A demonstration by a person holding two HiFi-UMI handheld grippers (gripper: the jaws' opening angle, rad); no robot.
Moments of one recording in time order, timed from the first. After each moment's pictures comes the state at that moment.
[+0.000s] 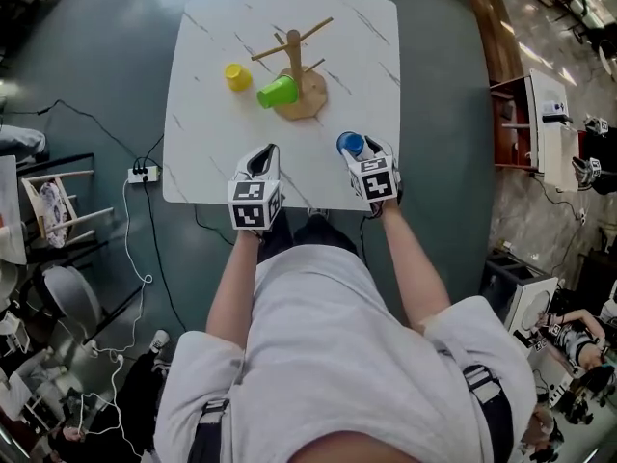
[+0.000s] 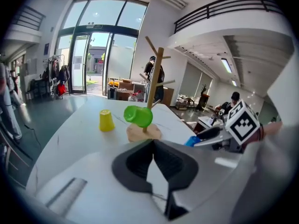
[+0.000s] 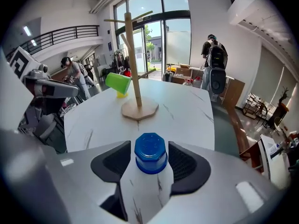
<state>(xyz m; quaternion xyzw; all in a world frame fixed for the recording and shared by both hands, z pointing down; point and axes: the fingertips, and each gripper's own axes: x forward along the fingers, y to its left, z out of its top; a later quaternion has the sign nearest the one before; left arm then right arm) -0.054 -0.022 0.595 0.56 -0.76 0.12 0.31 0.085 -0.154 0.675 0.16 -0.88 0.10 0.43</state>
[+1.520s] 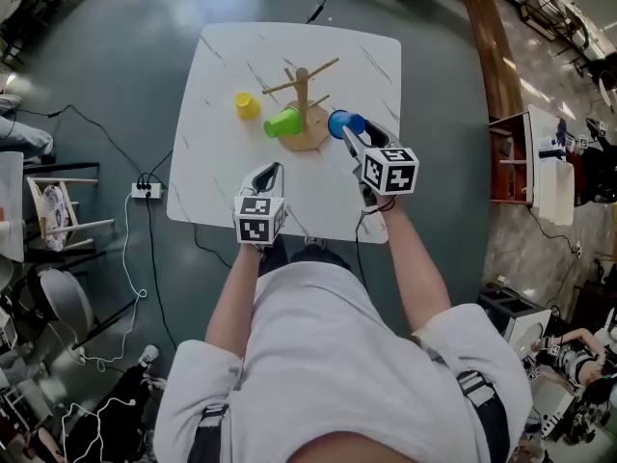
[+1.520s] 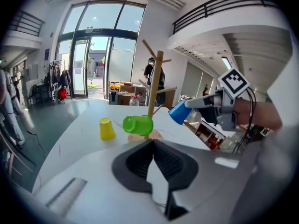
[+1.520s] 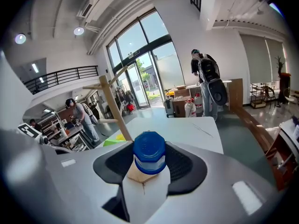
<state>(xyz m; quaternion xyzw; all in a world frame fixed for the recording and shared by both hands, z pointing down) -0.065 -0.039 0.578 0.55 -0.77 0.13 0.29 0.003 -0.222 0.558 0.16 -0.94 0.18 0.24</state>
